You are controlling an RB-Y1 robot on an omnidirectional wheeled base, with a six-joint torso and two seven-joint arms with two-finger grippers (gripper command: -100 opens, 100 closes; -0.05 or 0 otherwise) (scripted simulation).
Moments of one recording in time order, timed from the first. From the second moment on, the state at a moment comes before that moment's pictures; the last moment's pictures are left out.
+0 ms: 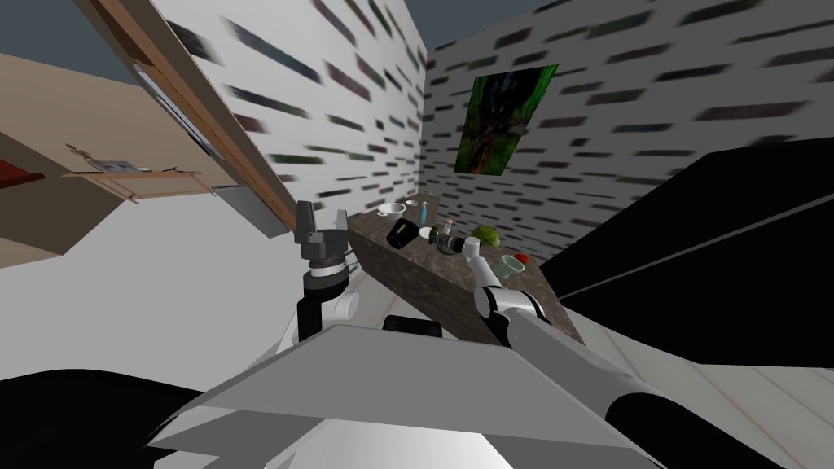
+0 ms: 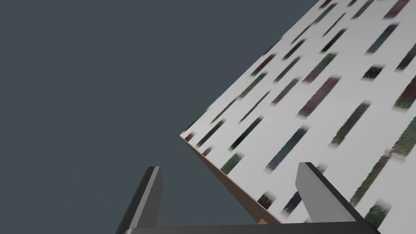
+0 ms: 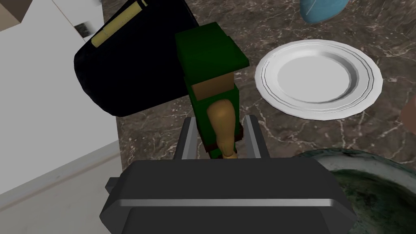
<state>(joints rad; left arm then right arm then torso) 0.46 -0.02 -0.03 -2.39 -0.07 -0.63 0.04 -0.76 -0.21 -0.21 -0.79 -1.33 0.87 -0.36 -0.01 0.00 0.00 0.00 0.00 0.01</state>
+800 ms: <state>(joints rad) 0.46 -0.02 -0.03 -2.39 -0.07 -0.63 0.04 -0.78 -0.23 -0.17 -0.83 -1.33 0.87 -0.48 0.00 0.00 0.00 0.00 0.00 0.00</state>
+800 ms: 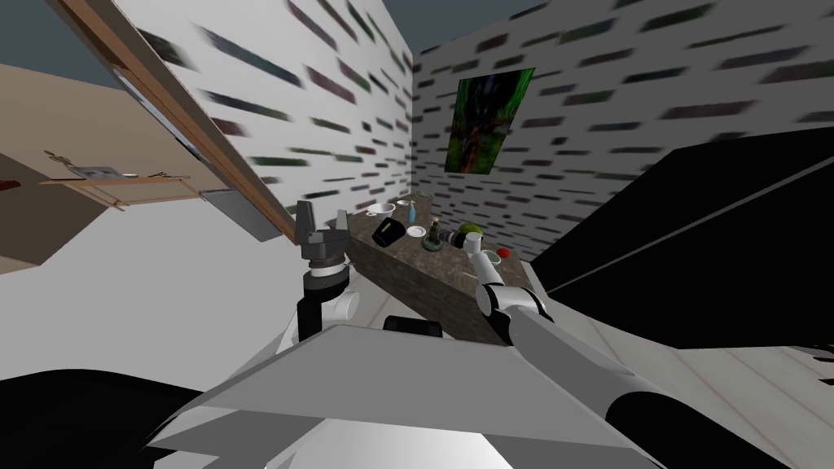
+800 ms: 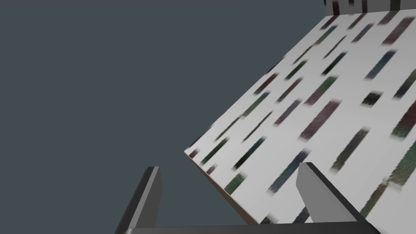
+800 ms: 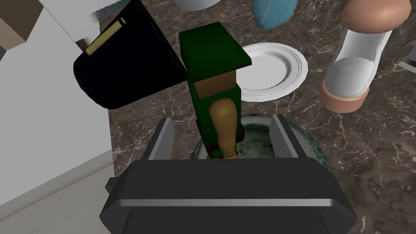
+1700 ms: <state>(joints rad) 0.46 -0.02 -0.03 -2.39 -0.07 -0.63 0.04 -0.81 -0.33 -0.19 -0.81 -1.37 0.93 -0.49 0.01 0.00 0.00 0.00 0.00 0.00</state>
